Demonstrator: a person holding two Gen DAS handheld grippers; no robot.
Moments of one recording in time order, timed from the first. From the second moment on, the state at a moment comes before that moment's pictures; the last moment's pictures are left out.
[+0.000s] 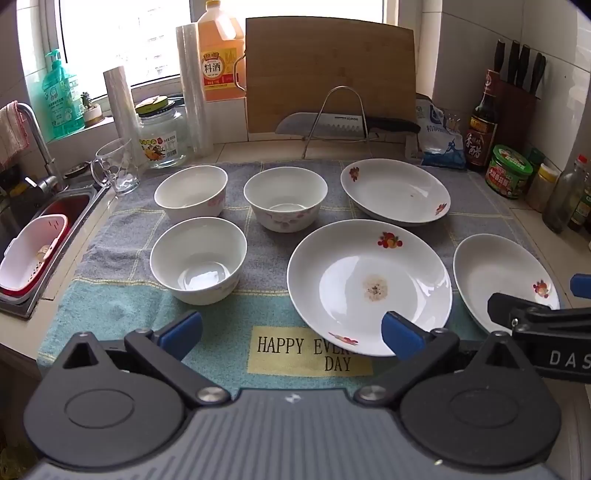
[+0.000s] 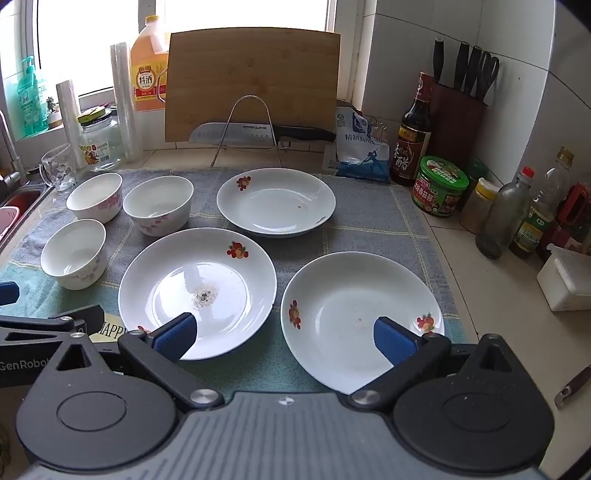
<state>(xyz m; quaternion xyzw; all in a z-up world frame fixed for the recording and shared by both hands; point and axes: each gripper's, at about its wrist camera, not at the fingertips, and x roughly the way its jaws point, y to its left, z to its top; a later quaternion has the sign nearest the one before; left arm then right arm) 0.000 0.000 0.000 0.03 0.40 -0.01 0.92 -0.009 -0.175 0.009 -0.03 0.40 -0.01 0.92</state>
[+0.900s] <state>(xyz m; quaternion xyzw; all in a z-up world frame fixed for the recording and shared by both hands) -0.004 0.002 0.001 0.01 0.40 -0.02 0.92 -0.019 -0.174 0.018 -0.02 0.39 -0.01 0.92</state>
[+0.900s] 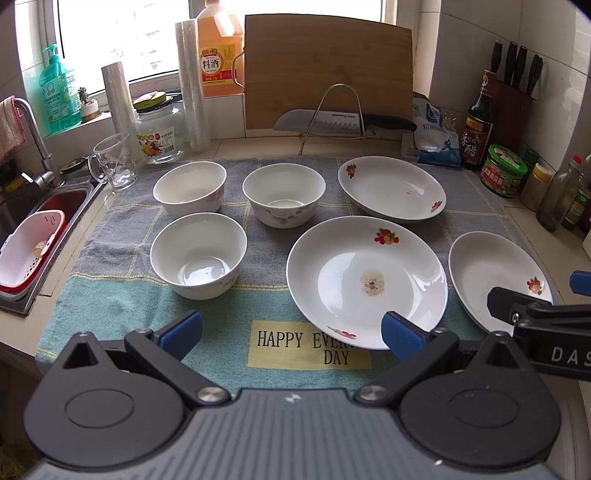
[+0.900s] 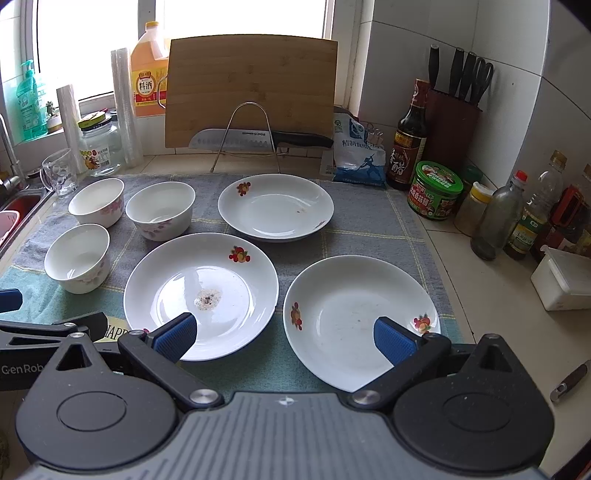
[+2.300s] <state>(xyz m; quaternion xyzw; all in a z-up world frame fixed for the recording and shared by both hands) -0.003 0.006 0.006 0.01 0.40 -0.02 0.92 -0.022 -0.175 0.024 -0.03 0.38 -0.02 0.92</state>
